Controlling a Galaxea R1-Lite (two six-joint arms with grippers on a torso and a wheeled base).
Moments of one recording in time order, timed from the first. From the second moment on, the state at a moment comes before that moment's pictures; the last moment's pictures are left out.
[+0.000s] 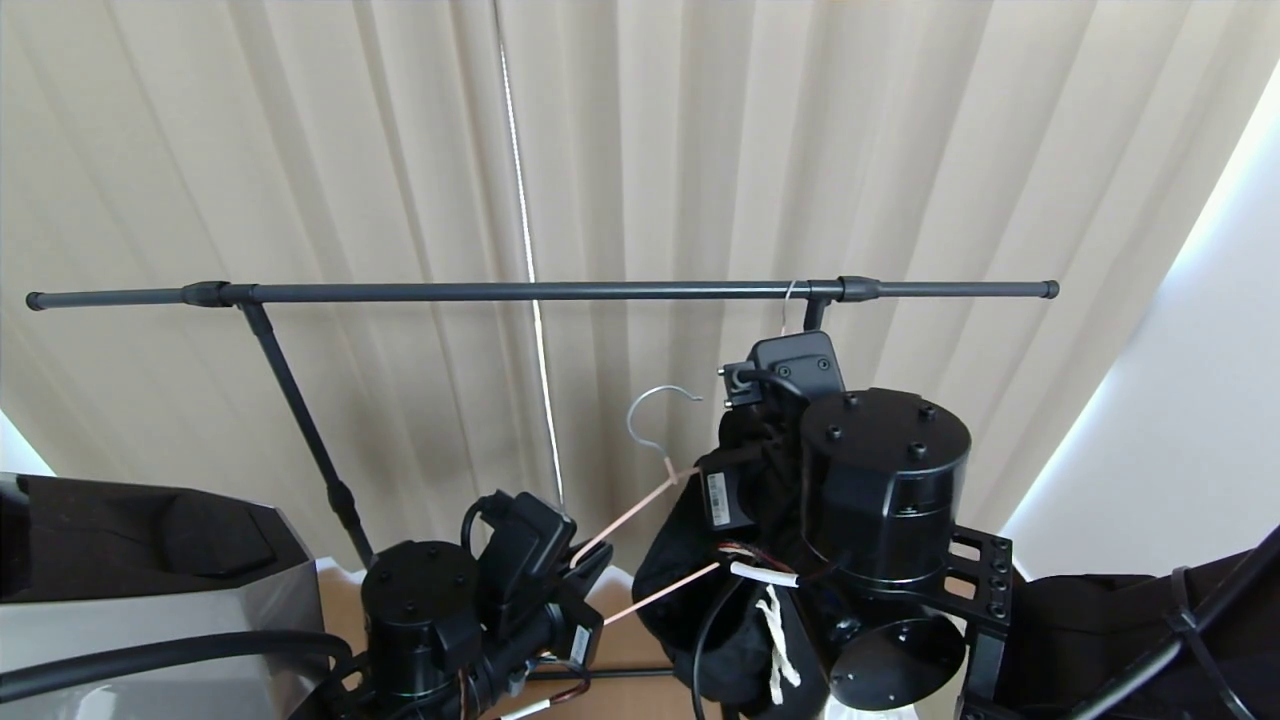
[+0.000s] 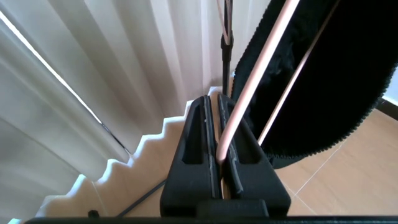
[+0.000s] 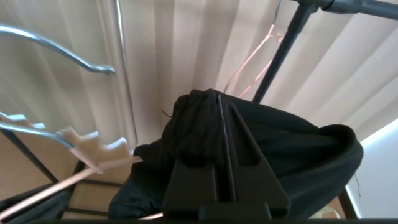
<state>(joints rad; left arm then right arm) -0.71 2.11 -0.31 -1.57 0.11 0.10 0.96 1.88 -0.86 -0.84 -0.88 0.04</state>
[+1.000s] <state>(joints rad) -0.70 2.11 -0.31 -1.57 0.10 0.09 0.98 1.91 -0.85 -0.97 -0.88 0.04</state>
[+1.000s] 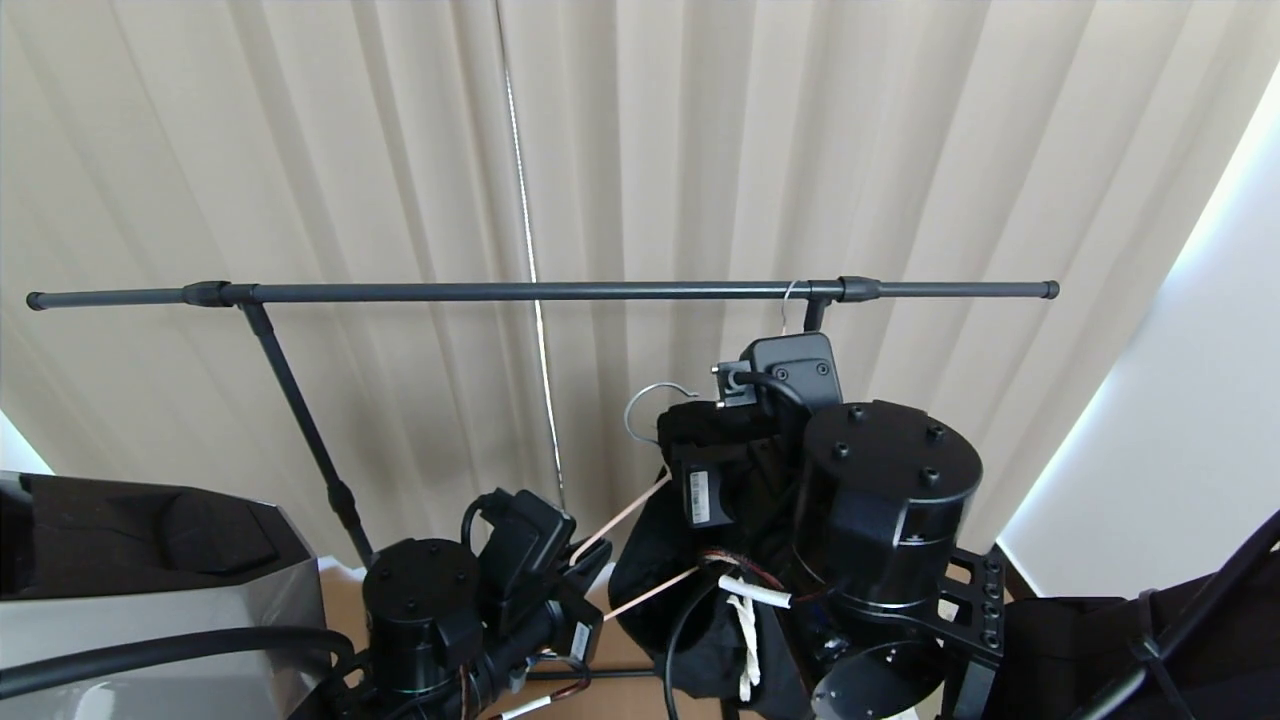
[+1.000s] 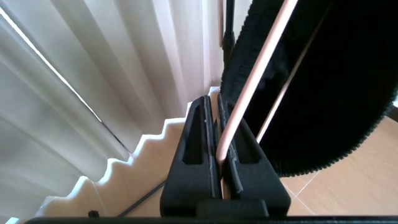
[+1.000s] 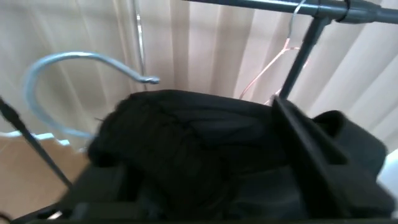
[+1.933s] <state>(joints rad) -0.72 2.09 -0.30 -1.57 0.10 0.09 0.92 1.91 -0.86 -0.97 -0.88 0.04</state>
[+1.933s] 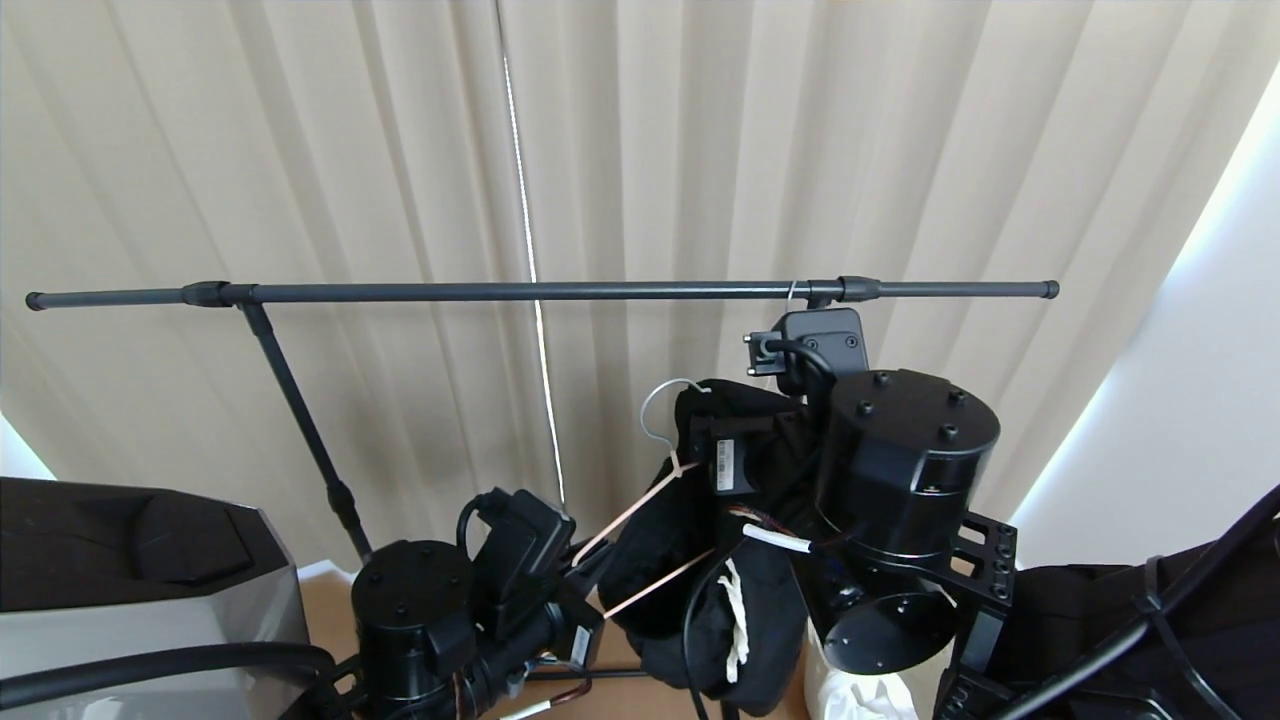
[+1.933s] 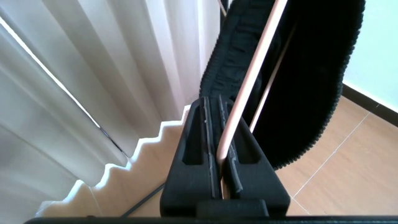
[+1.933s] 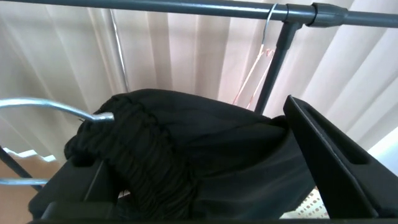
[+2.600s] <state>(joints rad) -0.72 2.07 -0.31 -1.57 0.10 0.06 0.93 1.96 -0.85 -1.02 -0.88 0.03</state>
